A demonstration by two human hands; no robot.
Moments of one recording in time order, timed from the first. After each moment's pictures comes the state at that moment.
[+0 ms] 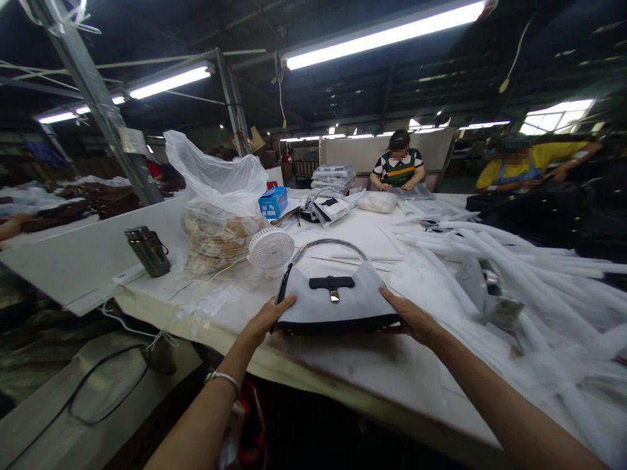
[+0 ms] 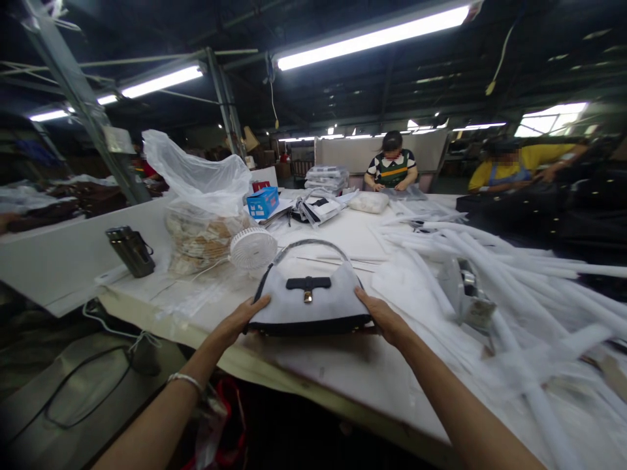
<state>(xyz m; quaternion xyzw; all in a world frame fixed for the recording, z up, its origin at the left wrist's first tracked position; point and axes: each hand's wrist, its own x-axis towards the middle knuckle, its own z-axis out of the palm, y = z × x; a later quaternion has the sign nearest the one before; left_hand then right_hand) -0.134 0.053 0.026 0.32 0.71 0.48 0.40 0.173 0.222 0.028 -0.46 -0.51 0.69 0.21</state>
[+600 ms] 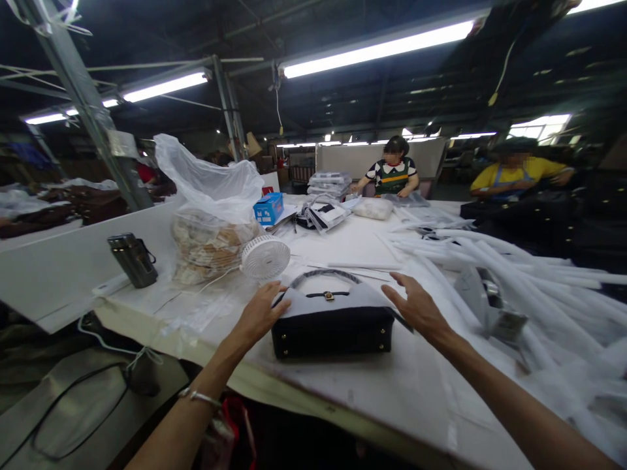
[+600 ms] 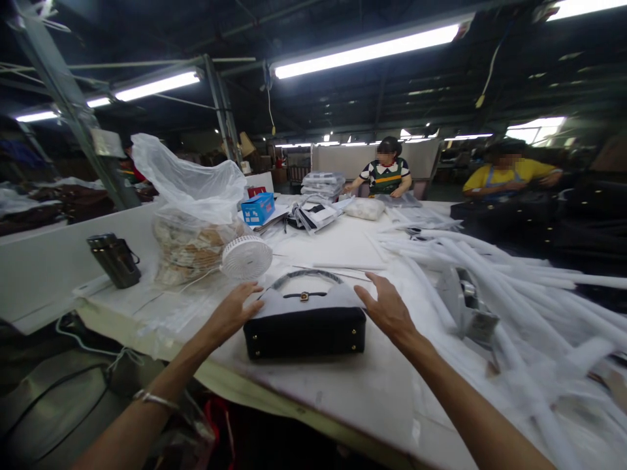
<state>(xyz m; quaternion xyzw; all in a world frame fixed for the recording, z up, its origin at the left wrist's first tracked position) -0.142 0.063 0.075 0.56 0.72 0.40 0.10 0.175 0.245 0.065 -0.46 -0.77 0.28 0.34</state>
